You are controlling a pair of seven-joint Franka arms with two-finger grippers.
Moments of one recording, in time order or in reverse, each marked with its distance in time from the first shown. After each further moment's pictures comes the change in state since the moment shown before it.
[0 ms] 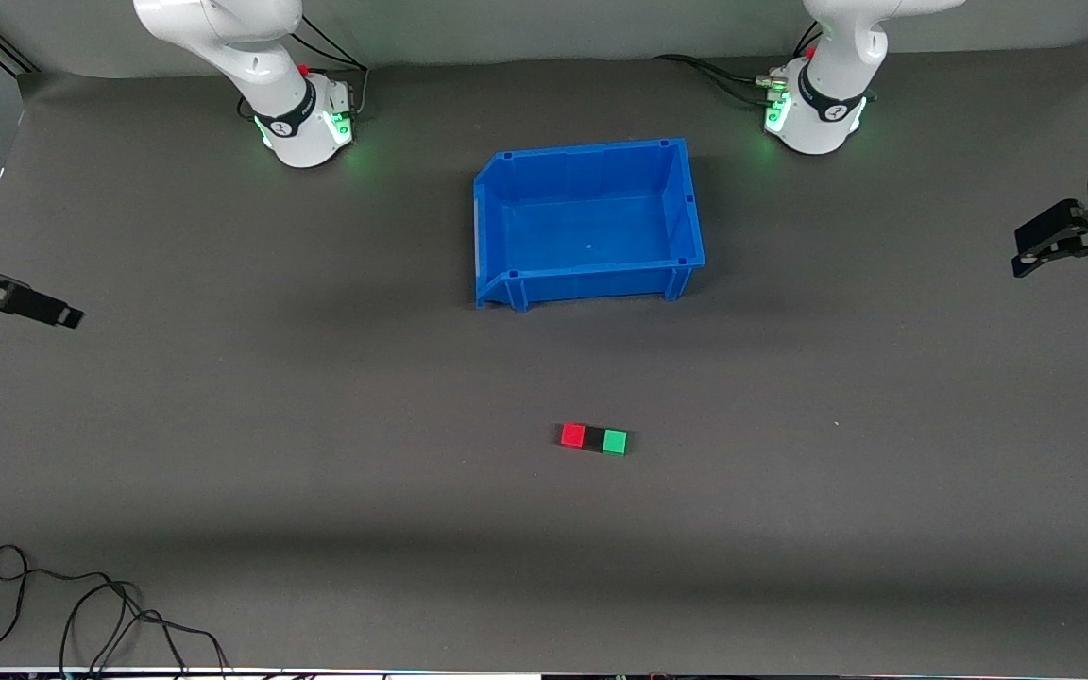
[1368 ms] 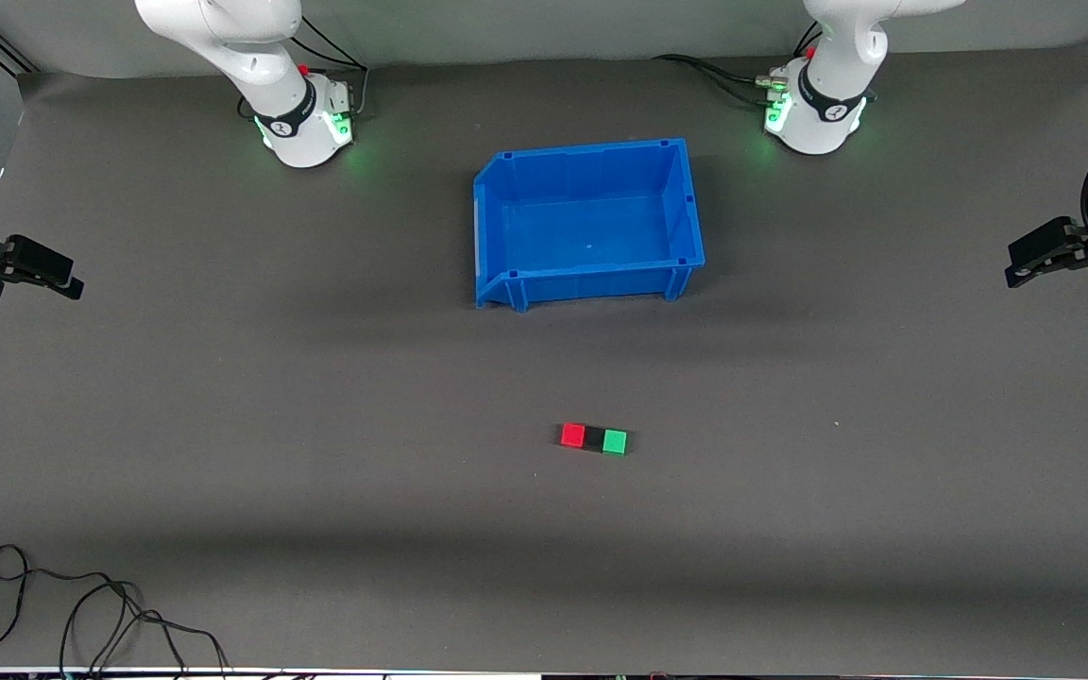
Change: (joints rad) left arm 0.000 0.034 -0.009 0.022 0.000 -0.027 -0.090; right arm -0.014 -0.060 0.077 -0.034 -0.053 0.023 -0.218
